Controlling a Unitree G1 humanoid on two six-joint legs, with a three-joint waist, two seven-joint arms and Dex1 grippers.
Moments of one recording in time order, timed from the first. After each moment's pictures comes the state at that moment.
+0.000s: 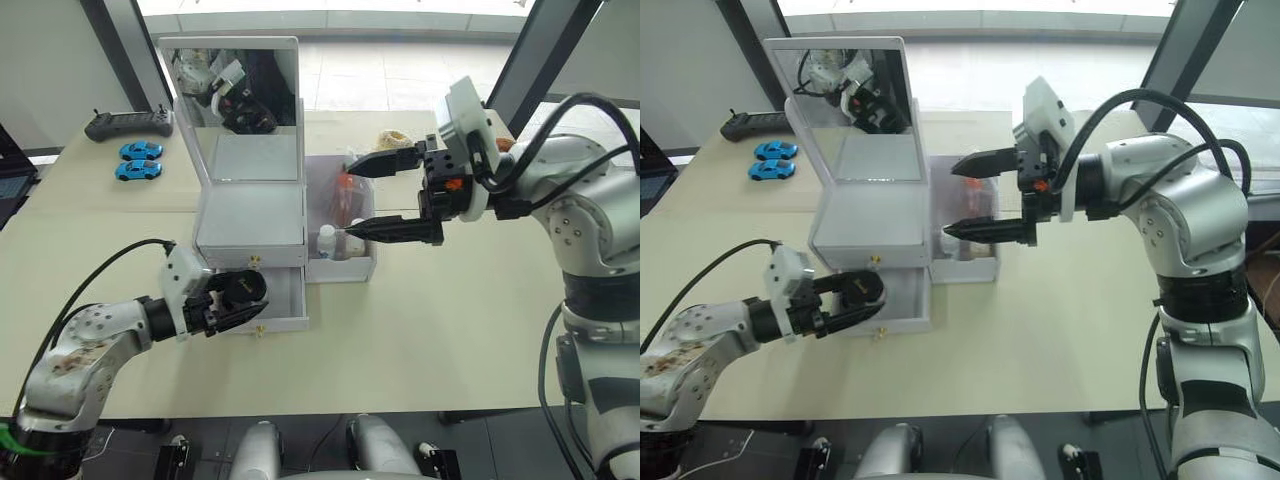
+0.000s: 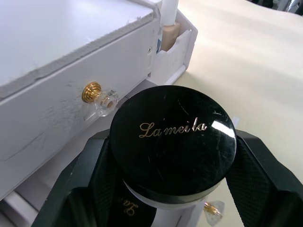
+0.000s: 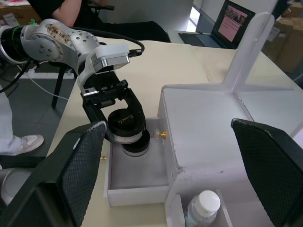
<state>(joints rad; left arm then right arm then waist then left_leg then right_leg) -0.06 0.75 0.10 -0.38 -0.54 0.54 -0.86 -0.91 -0.72 0.07 -0.20 0.62 0.78 1.17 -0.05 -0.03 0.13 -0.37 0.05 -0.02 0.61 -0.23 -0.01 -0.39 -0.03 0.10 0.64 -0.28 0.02</state>
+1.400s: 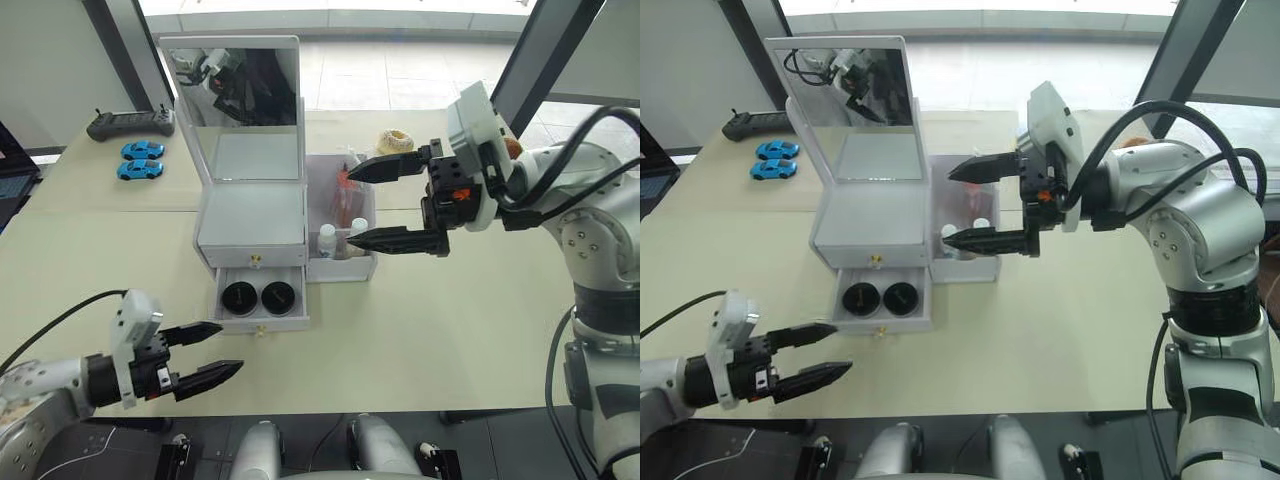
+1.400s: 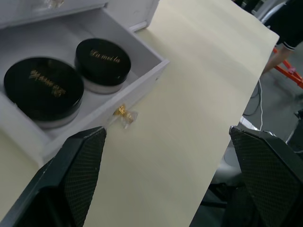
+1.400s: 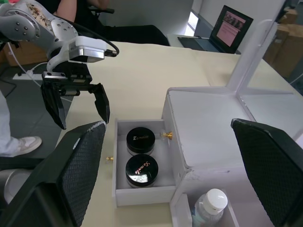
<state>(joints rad) 0.41 0.79 0.51 -0.63 -0.84 0.78 -0.95 -0.88 -0.73 0.07 -0.27 0.68 0.77 1.16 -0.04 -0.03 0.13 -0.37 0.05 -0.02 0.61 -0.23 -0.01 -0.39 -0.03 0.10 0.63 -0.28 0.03</state>
